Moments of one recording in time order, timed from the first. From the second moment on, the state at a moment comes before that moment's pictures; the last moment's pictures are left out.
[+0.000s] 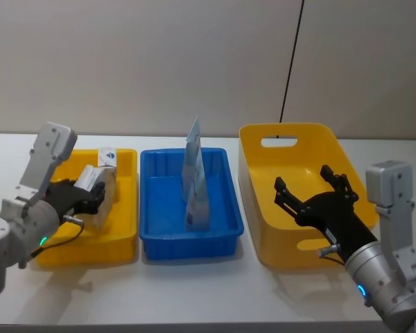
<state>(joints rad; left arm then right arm) -0.43 0.29 0.35 -1.38 -0.25 0.43 -0.16 -0.01 0.34 -0.23 -1.77 0.29 0.03 0.07</state>
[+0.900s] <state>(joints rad) -0.48 0.44 0.42 -1.48 -0.24 0.20 -0.48 -0.01 0.34 -0.23 -1.77 0.29 0.03 0.07</state>
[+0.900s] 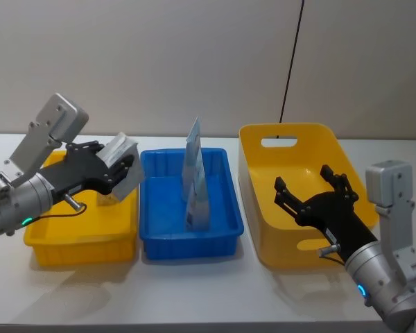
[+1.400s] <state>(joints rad) -0.51 0.49 0.46 -1.49 -0.30 0.08 -0.68 -0.01 0.34 -0.23 -1.77 0.29 0.03 0.07</state>
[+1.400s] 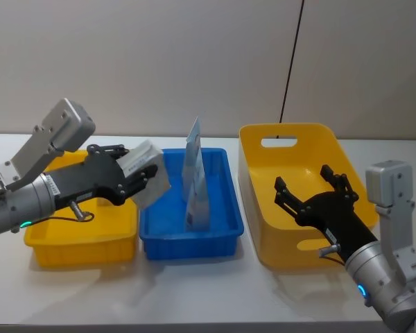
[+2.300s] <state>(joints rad) -0.58 0.54 0.55 -1.46 -0.41 -0.03 -1.01 -0.01 0.34 -0.23 -1.77 0.29 0.03 0.07</state>
